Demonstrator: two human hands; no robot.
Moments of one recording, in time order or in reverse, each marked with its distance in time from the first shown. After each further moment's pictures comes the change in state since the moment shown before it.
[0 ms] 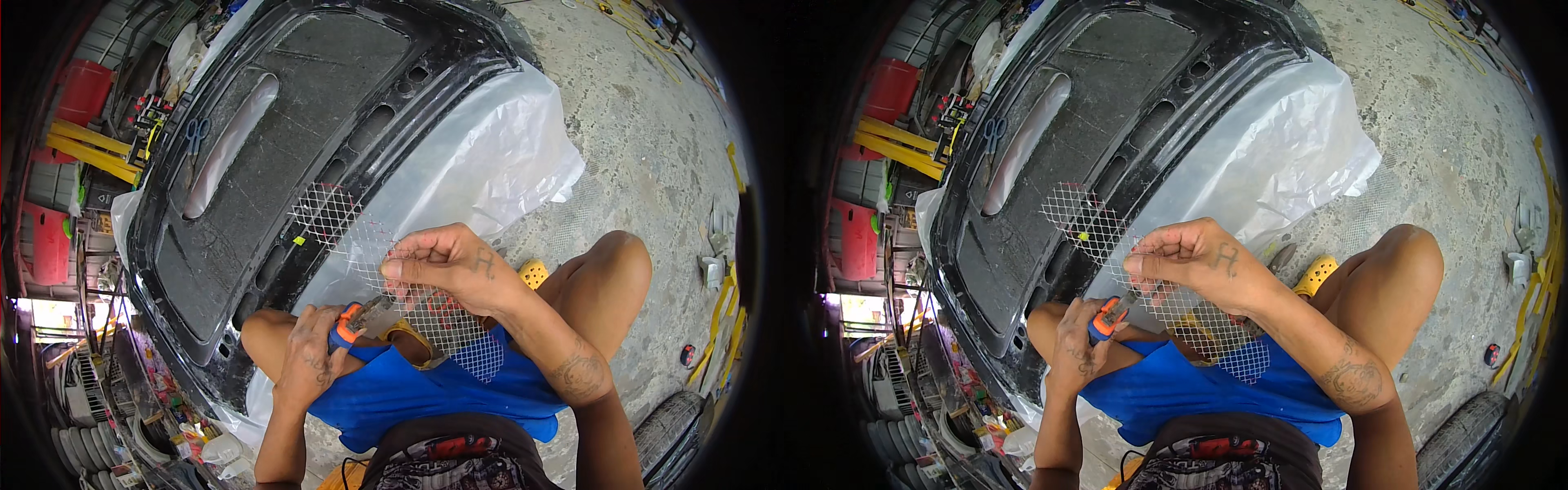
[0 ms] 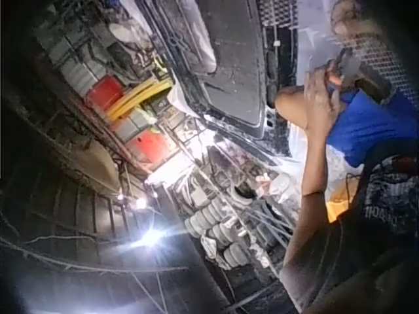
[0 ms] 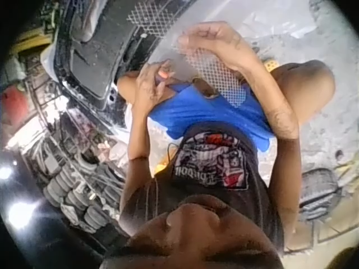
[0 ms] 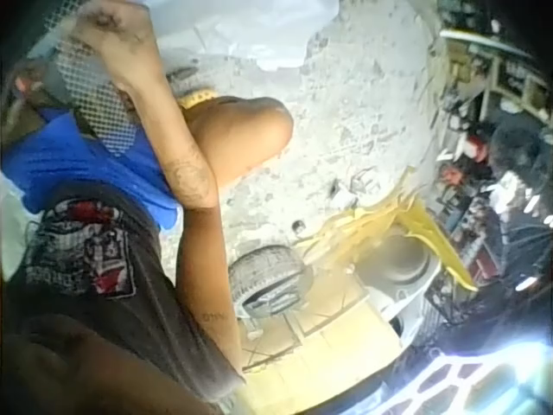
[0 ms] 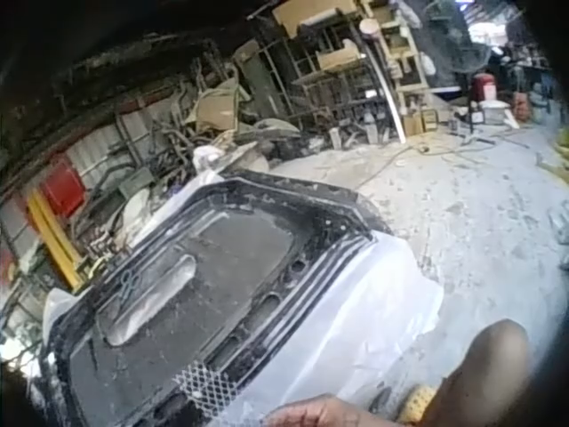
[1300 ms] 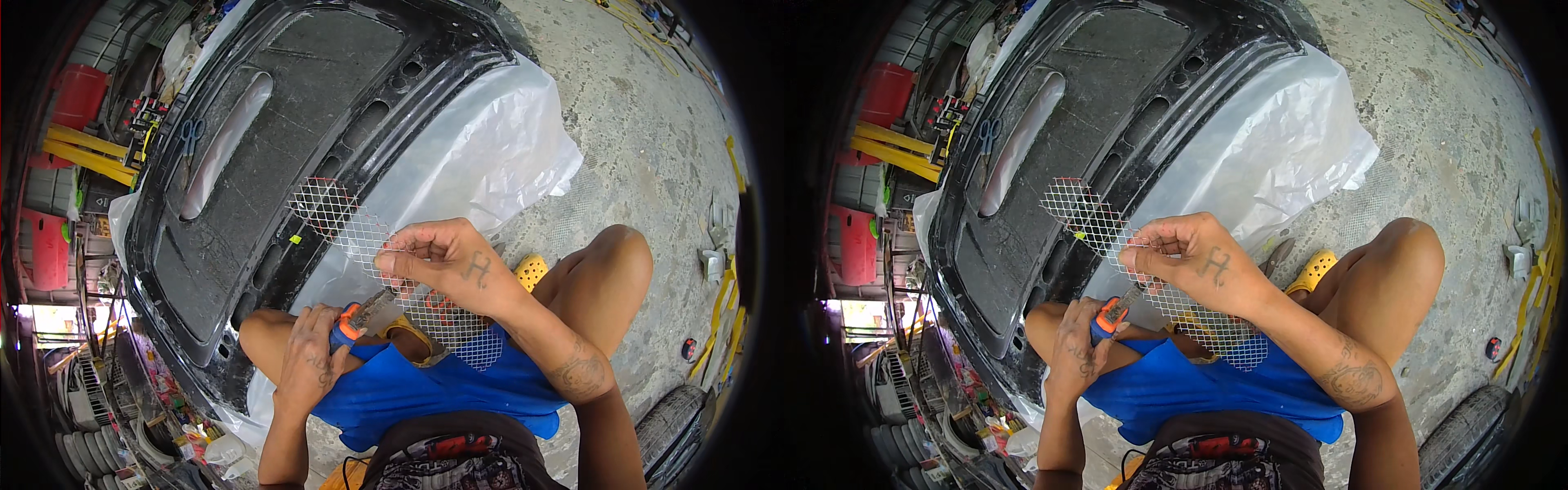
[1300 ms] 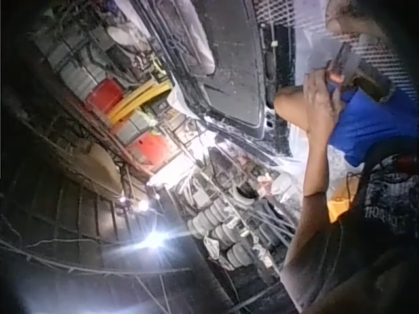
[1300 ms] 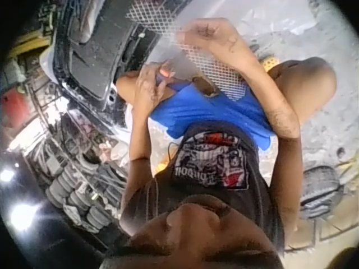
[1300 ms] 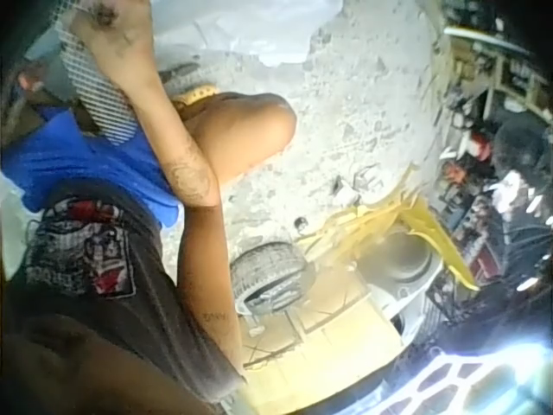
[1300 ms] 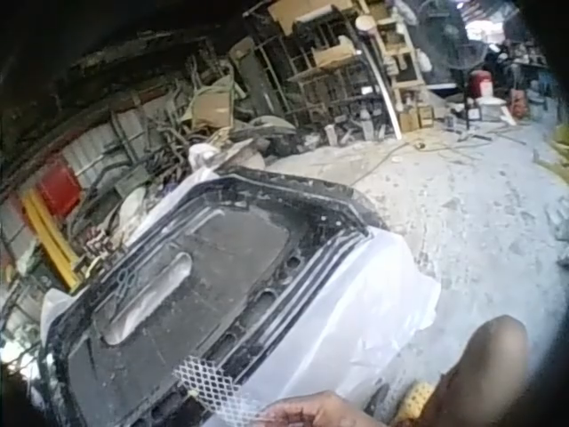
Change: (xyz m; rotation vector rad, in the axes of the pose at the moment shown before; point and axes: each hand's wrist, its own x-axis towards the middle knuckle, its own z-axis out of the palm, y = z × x) left_hand -0.001 0.009 0.002 0.079 -0.044 -0.086; right_hand -0.003 -0.006 0.009 -0.228 0.154 -0.054
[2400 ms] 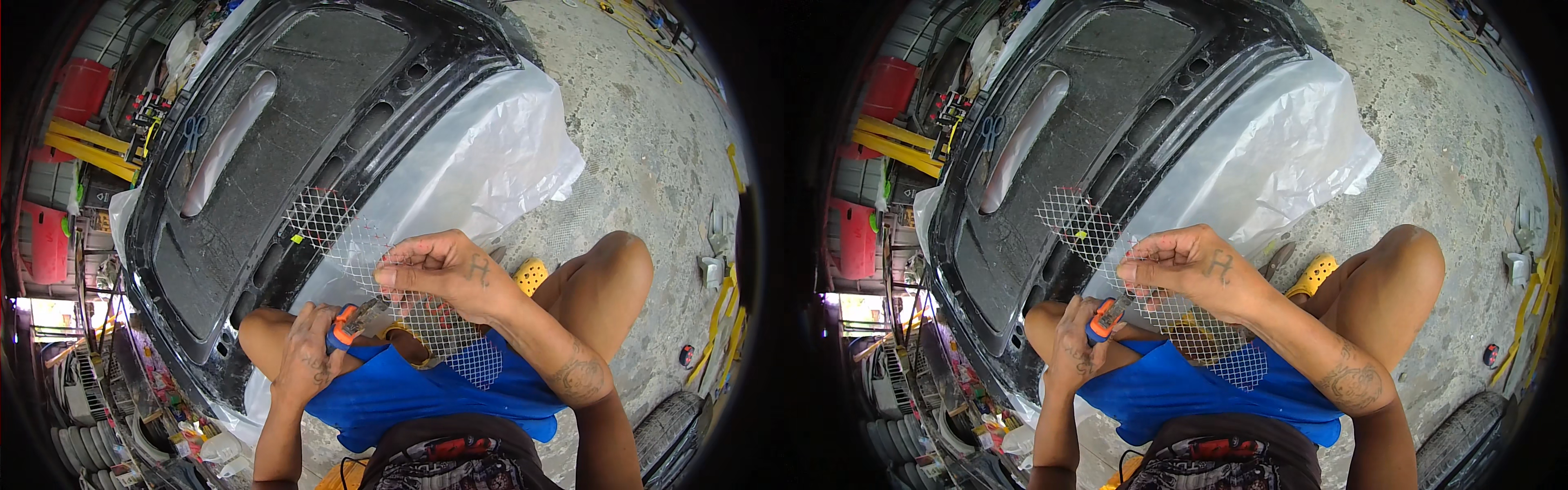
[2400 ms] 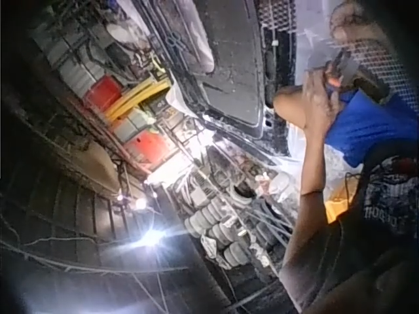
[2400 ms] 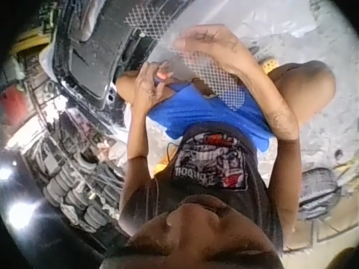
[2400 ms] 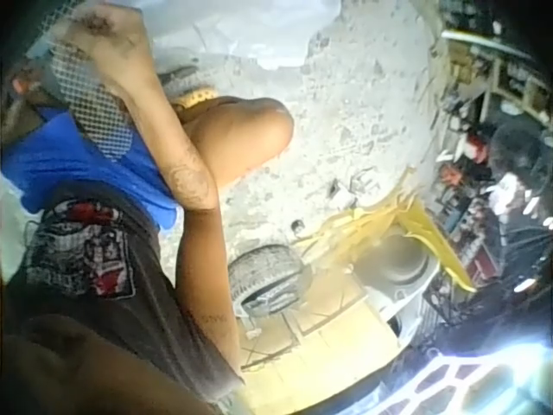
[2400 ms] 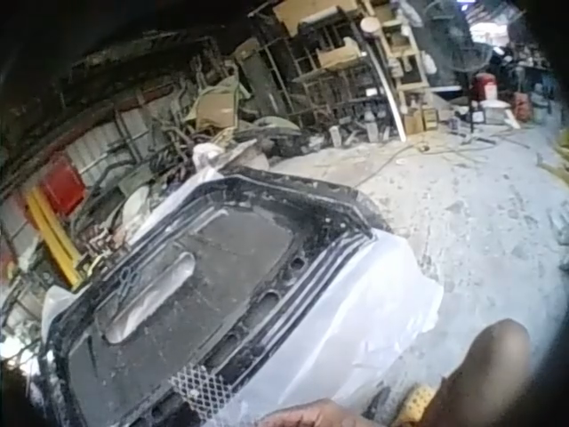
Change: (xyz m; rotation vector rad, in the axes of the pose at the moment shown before) left_hand -0.001 -0.020 0.006 -0.021 0.039 0.076; right_hand 0.002 0.012 0.001 0.262 -0.122 0.058
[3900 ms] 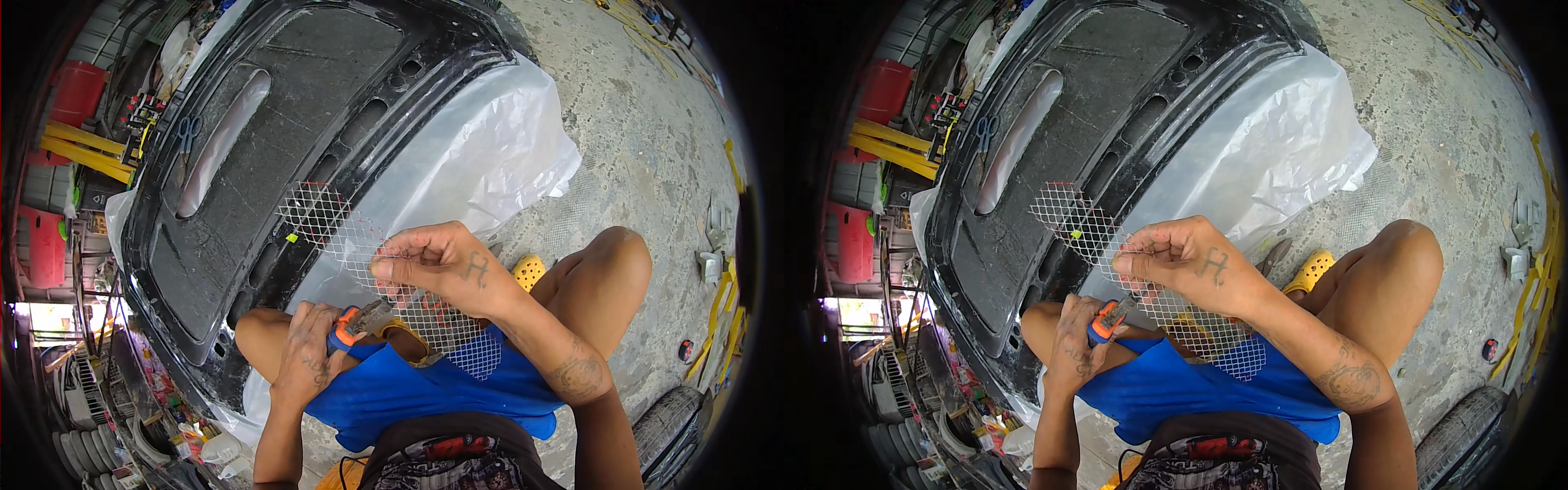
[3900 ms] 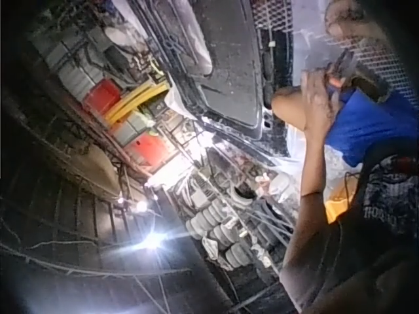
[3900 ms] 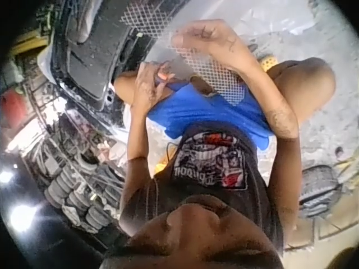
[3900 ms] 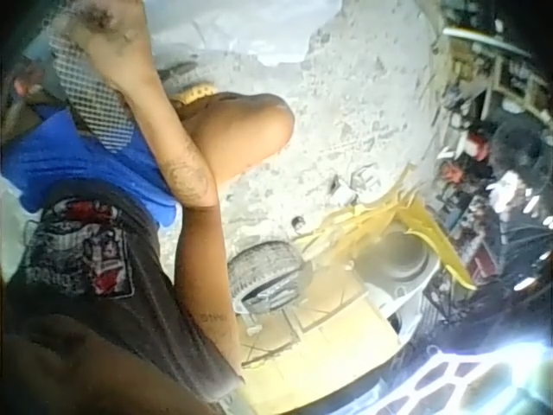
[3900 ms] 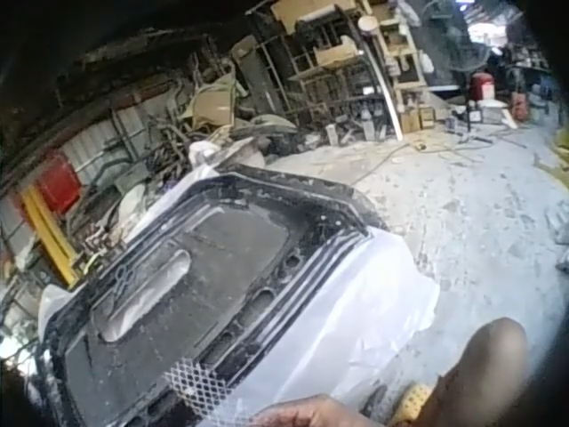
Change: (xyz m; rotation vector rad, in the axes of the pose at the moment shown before) left_hand 0.005 0.009 -0.001 0.003 -0.022 0.007; right_hand 0.000 -0.007 -0.002 -0.163 0.009 -0.050
